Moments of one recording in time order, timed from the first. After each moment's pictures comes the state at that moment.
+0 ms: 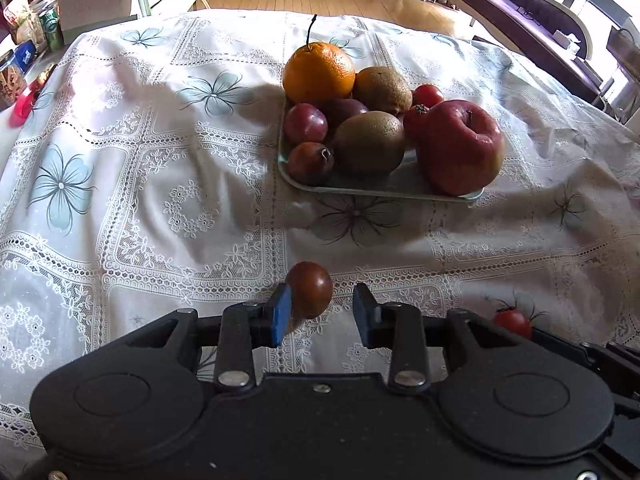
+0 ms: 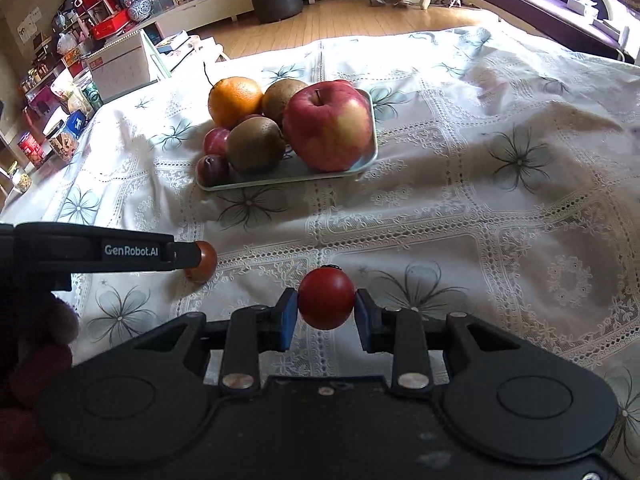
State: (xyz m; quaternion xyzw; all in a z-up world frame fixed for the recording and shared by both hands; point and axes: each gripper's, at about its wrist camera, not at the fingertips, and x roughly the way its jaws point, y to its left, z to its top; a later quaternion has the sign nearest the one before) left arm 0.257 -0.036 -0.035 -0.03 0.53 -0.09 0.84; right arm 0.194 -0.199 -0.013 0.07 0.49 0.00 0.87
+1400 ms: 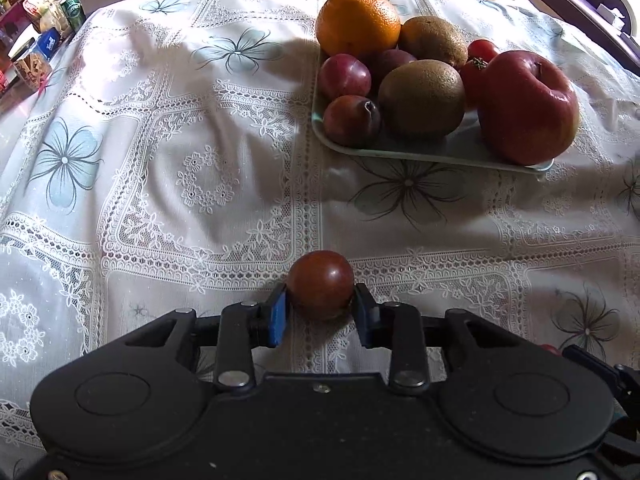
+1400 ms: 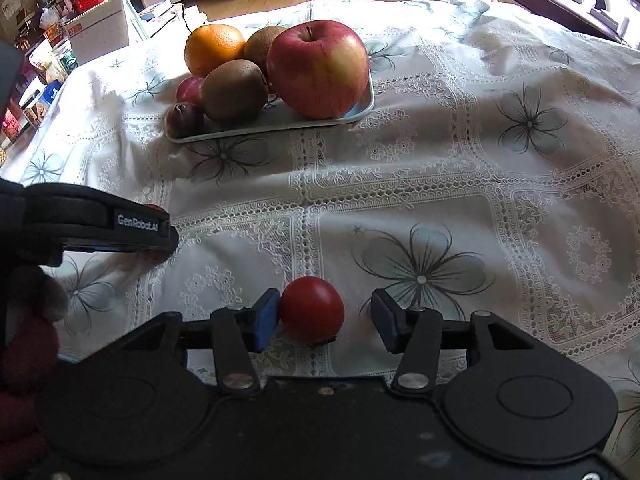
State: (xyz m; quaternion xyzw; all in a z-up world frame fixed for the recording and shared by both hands) left arm 0.271 -0.043 -0.072 0.01 0.56 -0.03 0.83; right arm 0.203 -0.183 -0.058 0.04 0.52 -0.02 0.85
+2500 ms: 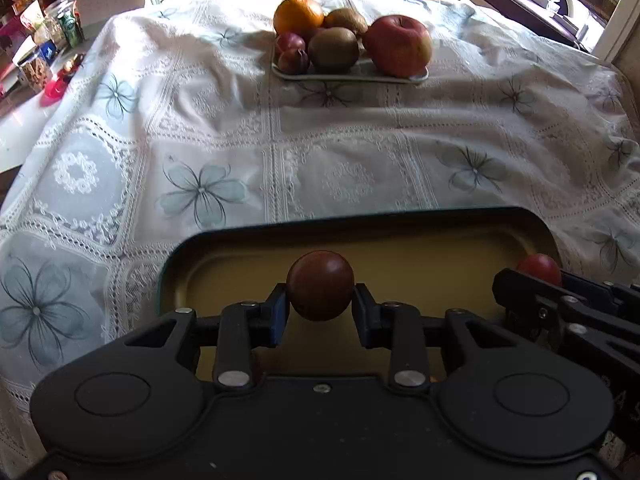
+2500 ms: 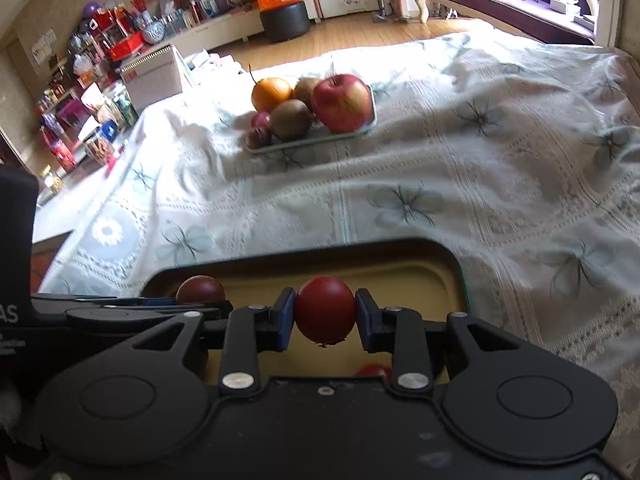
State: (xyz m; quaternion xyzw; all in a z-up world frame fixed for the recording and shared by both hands) left arm 0.111 -0.041 -0.020 0.01 0.54 -0.09 0.84; right arm 0.061 -0.187 0.018 0.10 0.46 0.01 0.88
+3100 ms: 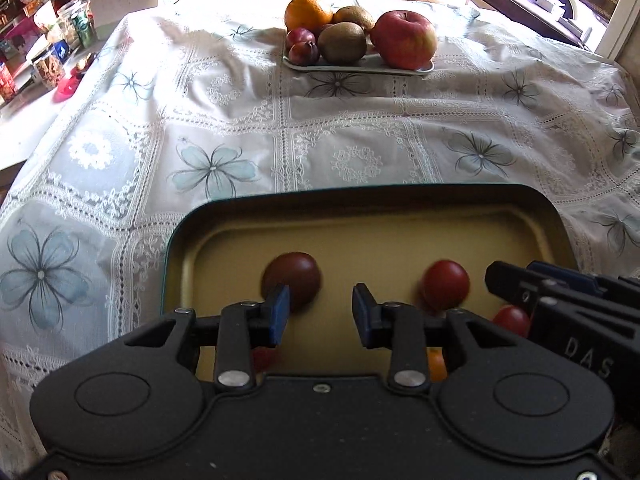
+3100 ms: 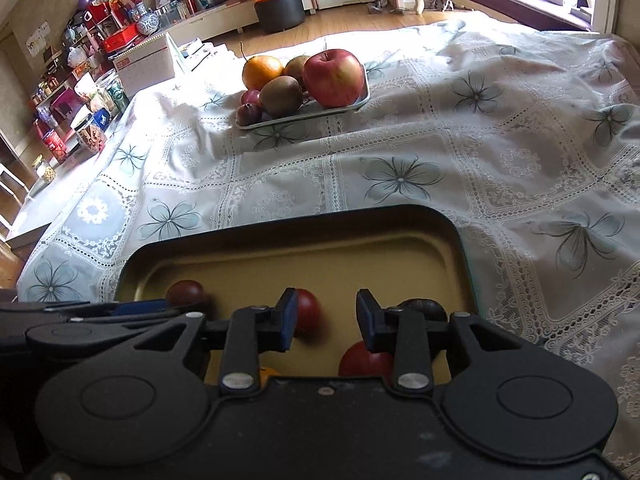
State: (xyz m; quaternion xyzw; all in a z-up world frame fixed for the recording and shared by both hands) left arm 0.083 -0.035 -0.026 0.01 0.52 -0.08 0.85; right arm 0.049 -0.185 0.002 0.09 0.46 0.01 0.88
